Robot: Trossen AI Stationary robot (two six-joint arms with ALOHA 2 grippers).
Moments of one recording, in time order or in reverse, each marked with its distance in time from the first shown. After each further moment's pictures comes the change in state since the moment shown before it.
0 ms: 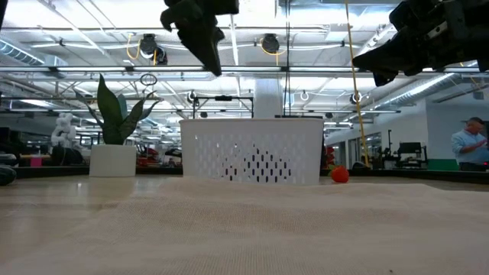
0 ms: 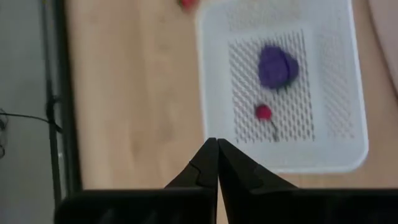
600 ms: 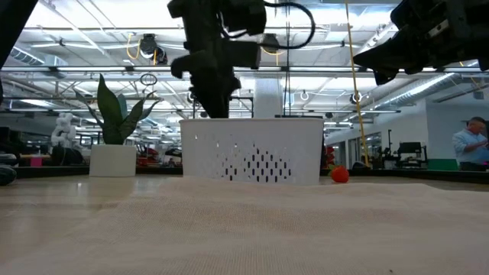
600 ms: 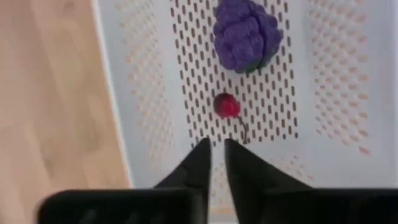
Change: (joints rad) left arm -0.015 0.249 0.000 0.010 0.093 -0.016; right arm 0.000 -0.014 0.000 -0.008 -0.001 0.000
